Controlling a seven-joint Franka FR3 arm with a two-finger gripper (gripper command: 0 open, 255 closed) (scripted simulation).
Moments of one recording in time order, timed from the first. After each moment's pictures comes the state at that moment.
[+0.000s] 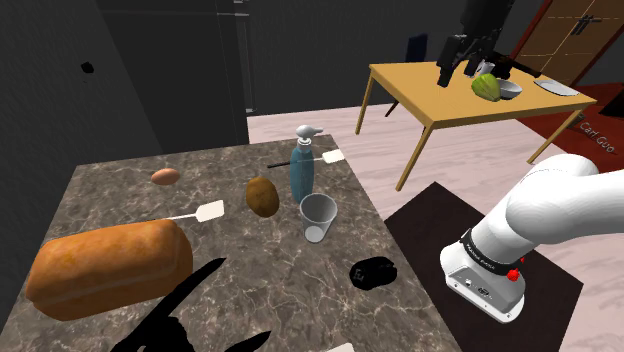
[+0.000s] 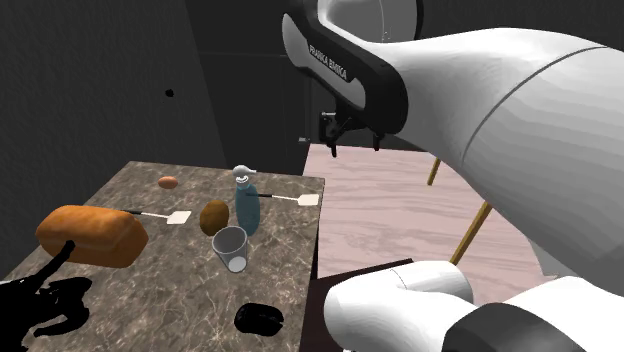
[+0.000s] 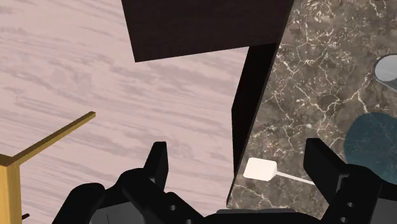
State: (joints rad) arm 0.01 -0.81 0.02 -2.32 -0.08 1.47 0.13
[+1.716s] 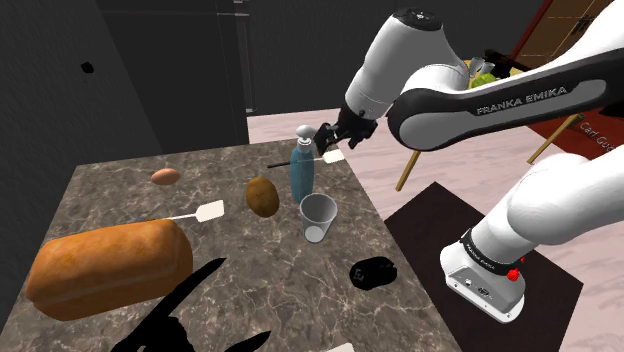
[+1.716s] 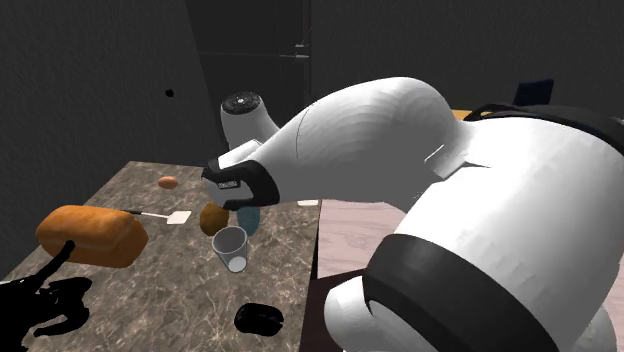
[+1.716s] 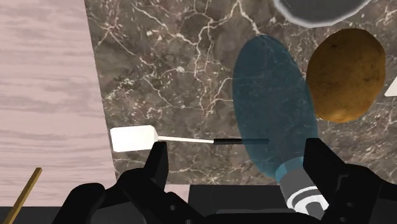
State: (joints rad) arm 0.04 -0.50 0.50 -2.65 0.11 2.48 0.69
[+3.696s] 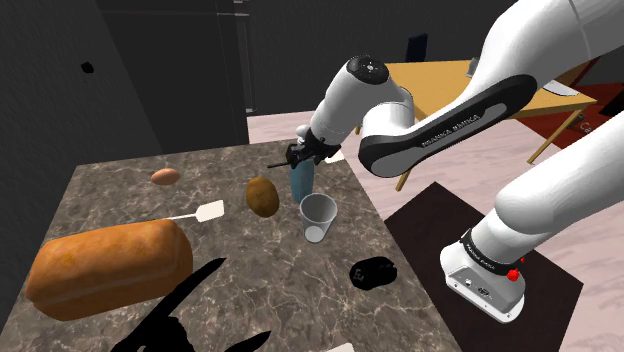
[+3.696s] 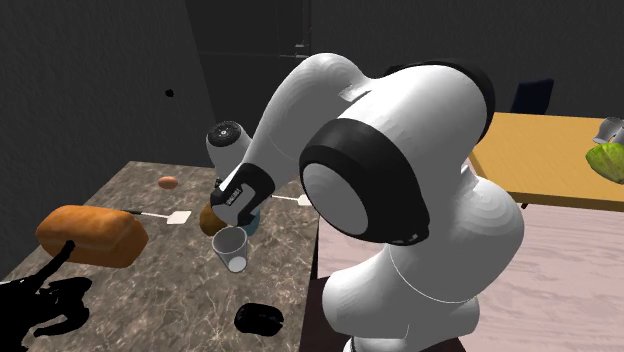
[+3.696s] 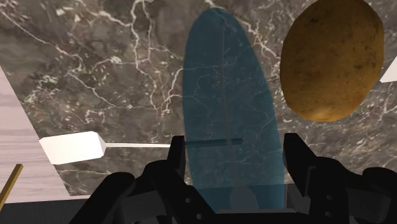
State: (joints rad) arm -0.25 -0.16 0.81 -2.55 -0.26 2.78 1.06
